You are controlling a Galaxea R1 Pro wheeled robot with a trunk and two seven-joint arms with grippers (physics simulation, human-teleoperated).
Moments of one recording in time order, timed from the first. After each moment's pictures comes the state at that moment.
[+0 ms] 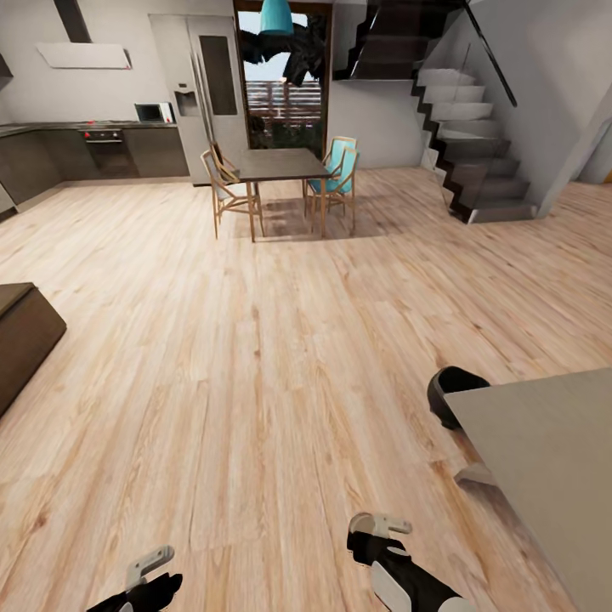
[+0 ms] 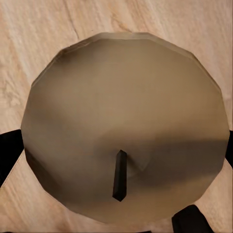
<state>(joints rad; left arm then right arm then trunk) -0.39 0.18 -0.23 -0.34 0.69 0.13 0.03 -0.55 0.09 0.59 -0.29 -0.75 0.02 -0.27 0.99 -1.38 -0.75</state>
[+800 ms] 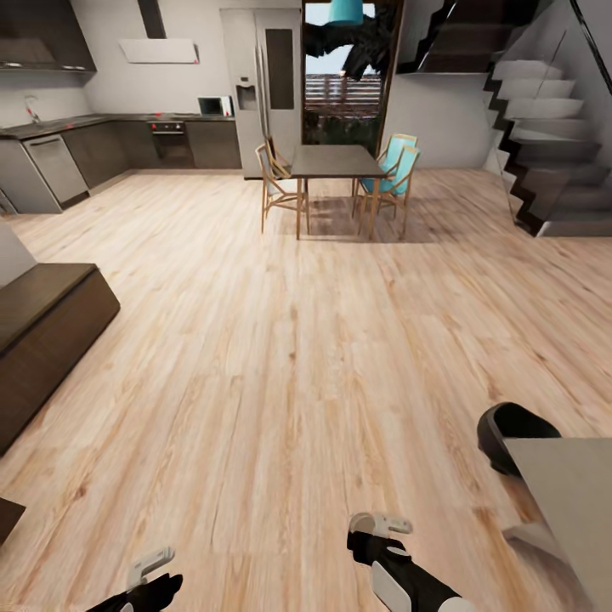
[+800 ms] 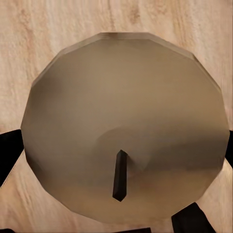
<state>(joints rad) -0.39 0.18 -0.24 -0.34 0.70 0.13 0.03 -0.55 0.09 0.59 -0.29 -0.75 0.02 -0.27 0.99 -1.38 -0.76</state>
